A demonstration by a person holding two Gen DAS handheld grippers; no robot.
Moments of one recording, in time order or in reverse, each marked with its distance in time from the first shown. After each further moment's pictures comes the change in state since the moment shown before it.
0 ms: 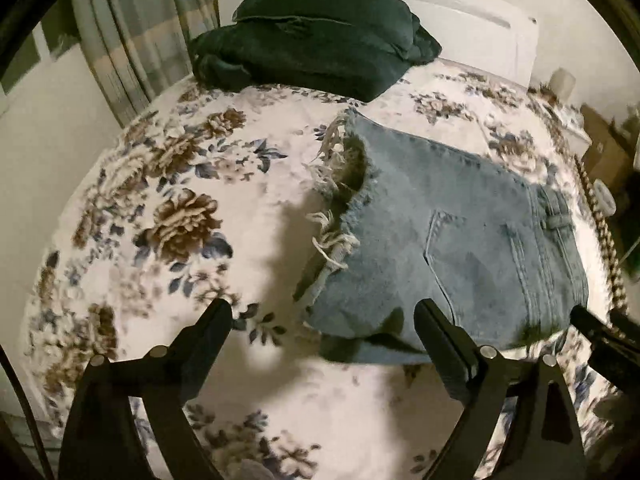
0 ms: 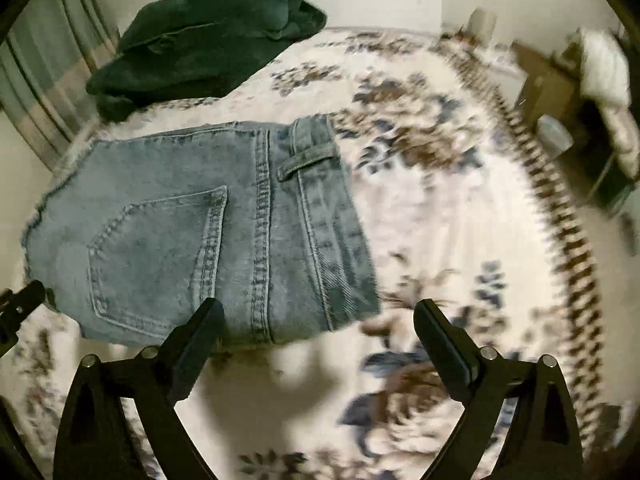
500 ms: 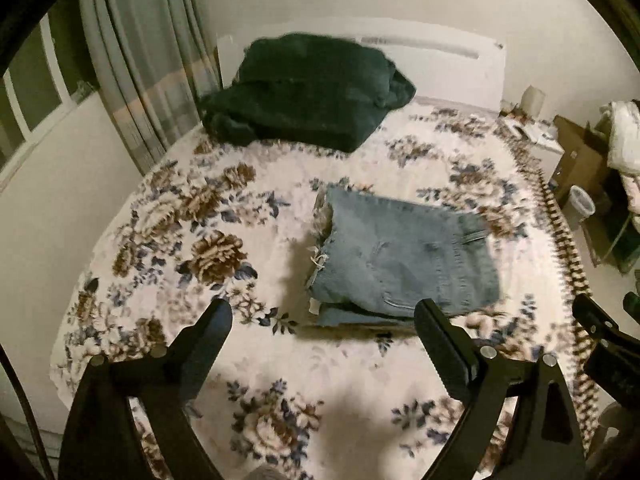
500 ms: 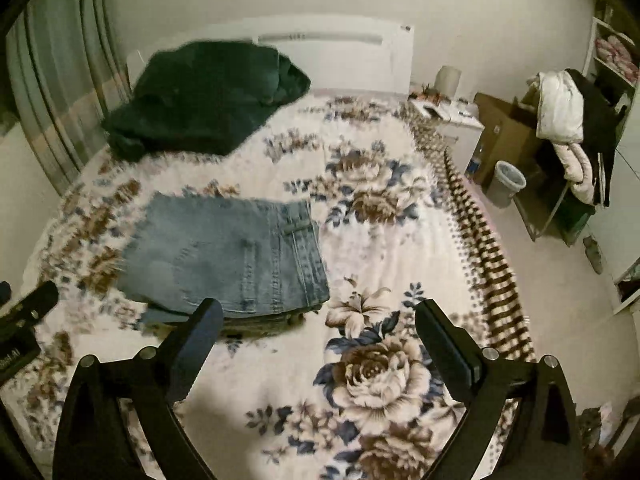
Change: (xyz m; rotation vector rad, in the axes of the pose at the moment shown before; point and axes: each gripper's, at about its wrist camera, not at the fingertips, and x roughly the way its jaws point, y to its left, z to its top) left arm -0.190 -0.002 -0.012 0.045 -0.130 -0.005; right arm -0.252 0.007 -0.030 -0.005 -0.181 -0.067
